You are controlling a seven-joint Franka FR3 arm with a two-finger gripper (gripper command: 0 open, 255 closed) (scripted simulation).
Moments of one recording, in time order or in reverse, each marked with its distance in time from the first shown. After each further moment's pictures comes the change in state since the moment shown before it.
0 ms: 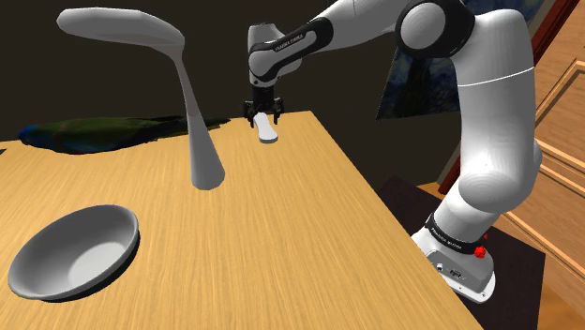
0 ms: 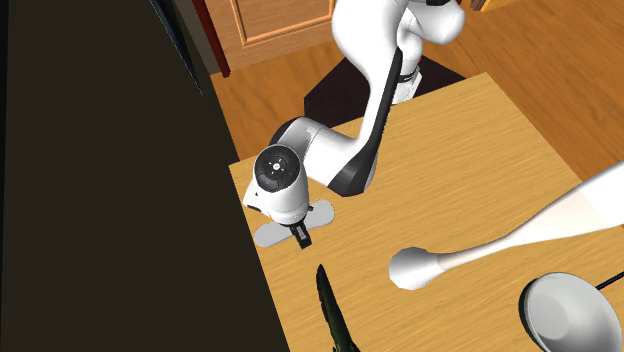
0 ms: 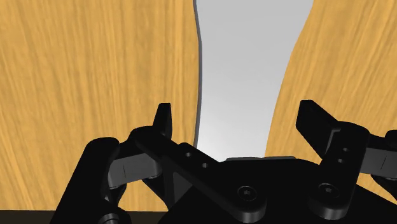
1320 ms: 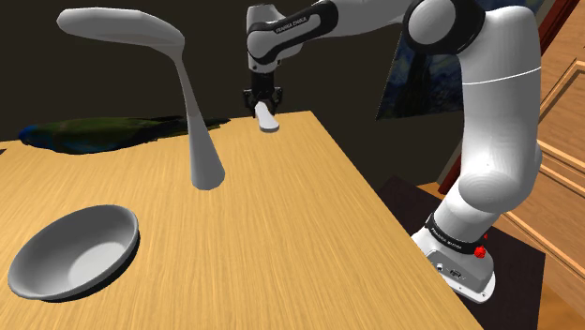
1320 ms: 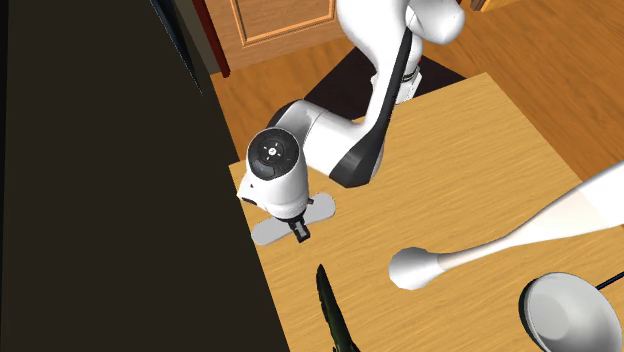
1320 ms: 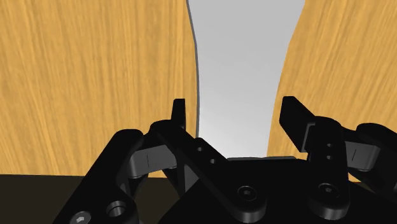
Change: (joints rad) arm -0.001 -0.044 0.005 0.055 0.009 -0.098 -0.003
